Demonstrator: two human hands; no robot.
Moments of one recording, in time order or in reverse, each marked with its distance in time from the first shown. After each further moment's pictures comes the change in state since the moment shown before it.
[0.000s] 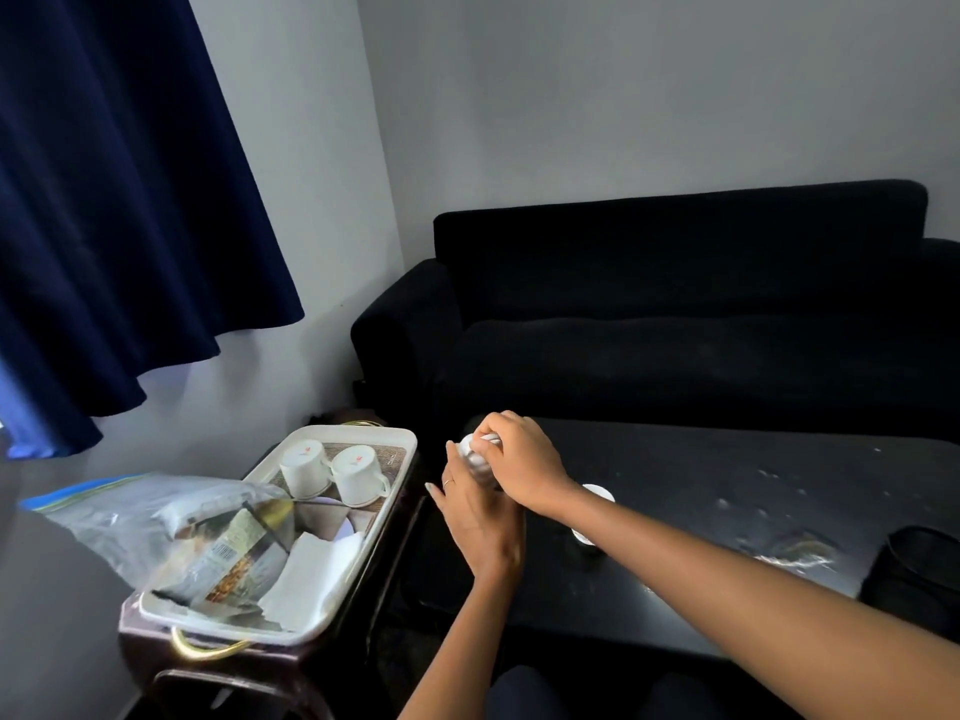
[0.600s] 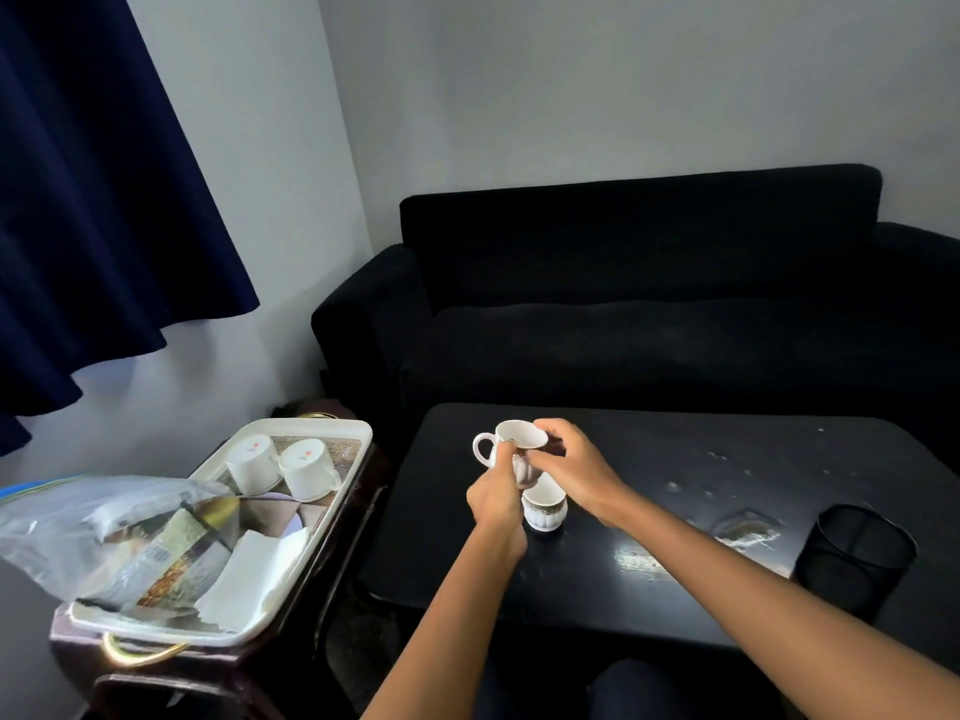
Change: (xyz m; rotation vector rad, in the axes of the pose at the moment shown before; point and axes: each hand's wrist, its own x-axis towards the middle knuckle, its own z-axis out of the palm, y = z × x) left_hand -0.019 0.031 0.060 -0.657 -0.338 -0.736; right_hand -0.042 0.088 -0.067 0.374 -0.032 0.365
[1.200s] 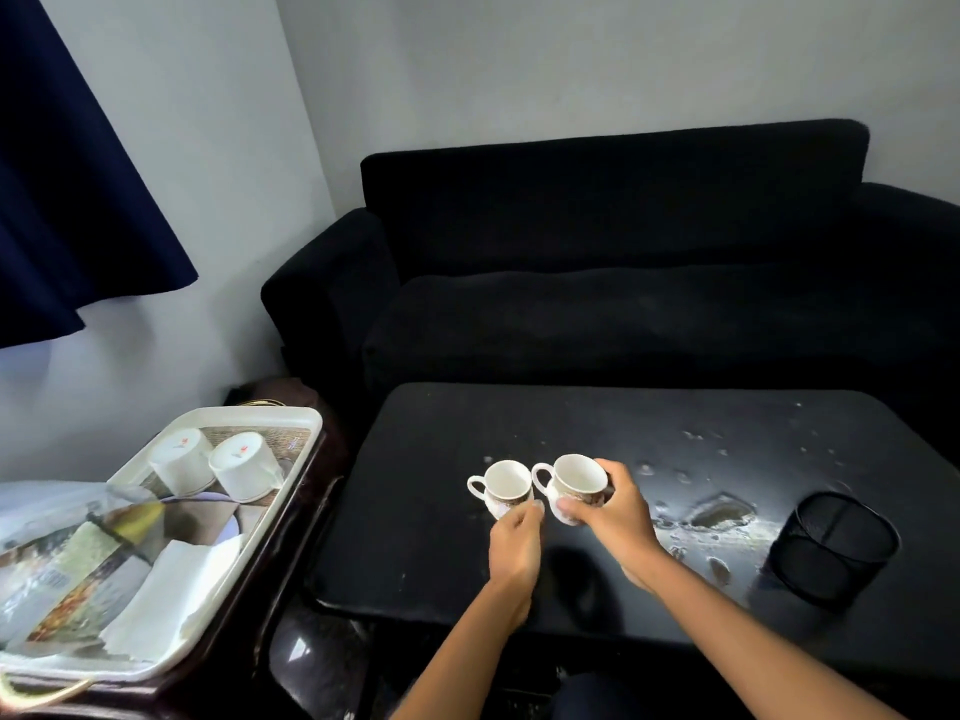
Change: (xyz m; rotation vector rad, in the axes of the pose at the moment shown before) left_hand 0.026 -0.090 0.018 0.421 -0.204 0.044; right_hand -0.008 0.113 -0.033 0.136 0.307 0.212
